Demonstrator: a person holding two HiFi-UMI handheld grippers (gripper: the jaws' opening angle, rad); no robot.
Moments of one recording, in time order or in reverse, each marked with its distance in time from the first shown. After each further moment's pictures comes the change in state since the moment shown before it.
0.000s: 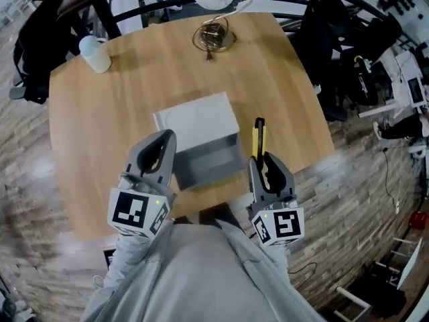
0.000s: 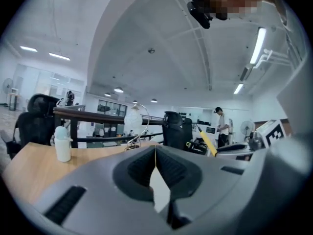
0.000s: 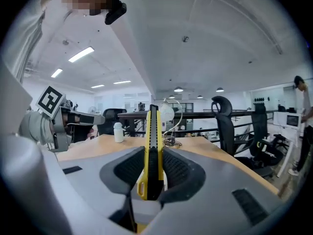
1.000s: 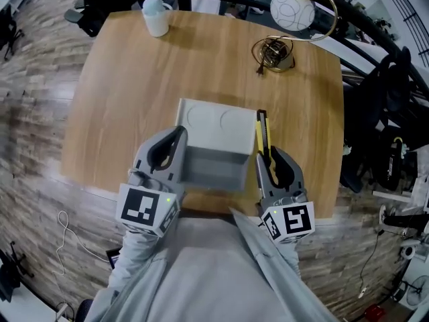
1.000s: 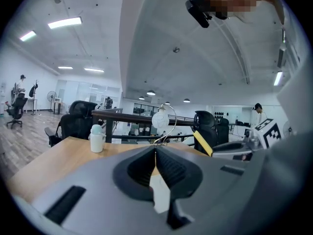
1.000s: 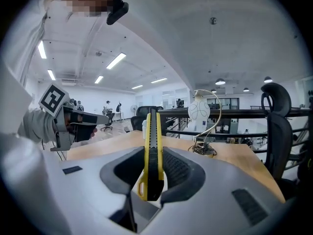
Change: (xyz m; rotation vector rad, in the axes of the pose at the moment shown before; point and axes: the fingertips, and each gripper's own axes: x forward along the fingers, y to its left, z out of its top) left arm -0.001 -0.008 -0.017 -0.077 -0.015 0.438; right arm 0.079 -0.018 0.005 -0.135 0.008 0.508
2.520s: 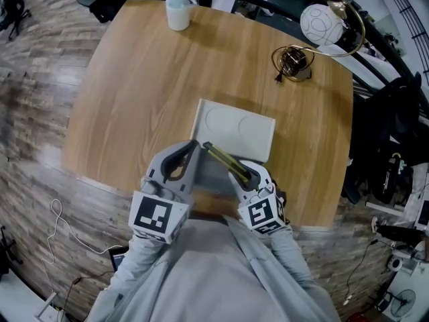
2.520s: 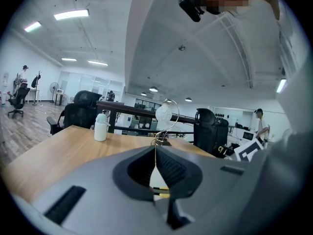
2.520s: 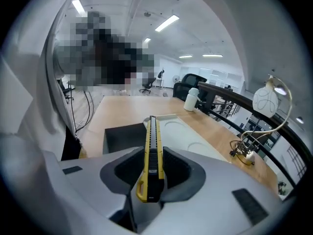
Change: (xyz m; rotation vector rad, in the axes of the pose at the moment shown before) left arm -0.019 0.023 -0.042 -0.058 0.054 -0.009; right arm 0.057 0.102 -0.118 -0.454 0.369 0.390
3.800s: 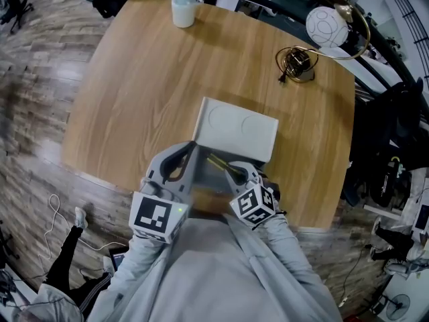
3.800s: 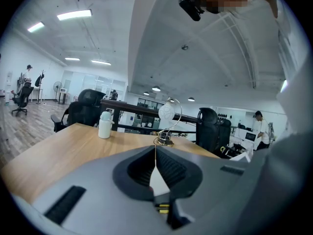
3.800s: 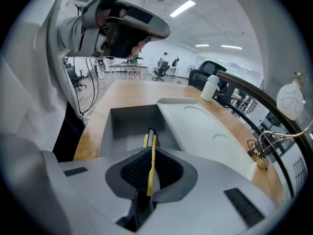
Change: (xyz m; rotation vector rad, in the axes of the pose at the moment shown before) left arm -0.007 0.008 -0.009 -0.026 0.002 0.037; right arm 0.042 0.026 -0.033 -0.106 0.134 0.133
